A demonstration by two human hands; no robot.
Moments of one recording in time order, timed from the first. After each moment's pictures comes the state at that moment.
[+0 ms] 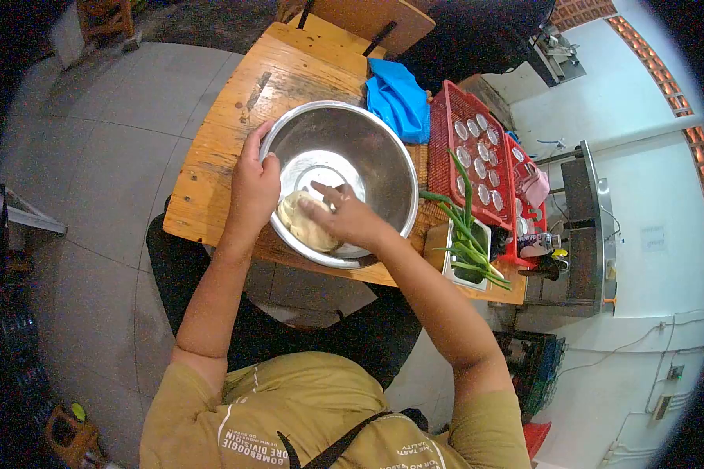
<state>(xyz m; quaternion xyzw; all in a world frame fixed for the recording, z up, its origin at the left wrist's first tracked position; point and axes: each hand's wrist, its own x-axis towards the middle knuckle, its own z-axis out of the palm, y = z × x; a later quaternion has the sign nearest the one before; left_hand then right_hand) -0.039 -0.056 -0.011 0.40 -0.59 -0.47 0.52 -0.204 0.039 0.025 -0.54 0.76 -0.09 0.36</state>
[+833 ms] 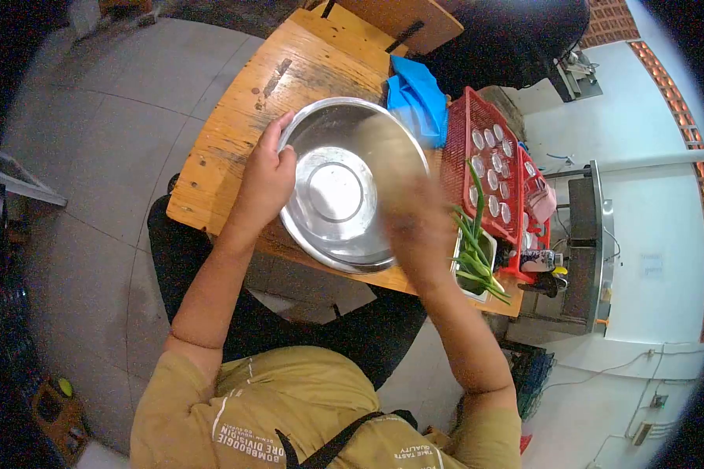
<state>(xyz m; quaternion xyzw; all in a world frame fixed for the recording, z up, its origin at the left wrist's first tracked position) -0.030 -0.057 0.000 0.38 -0.62 -0.50 0.48 -0.250 0.102 0.066 -0.65 0.73 -0.18 -0.09</state>
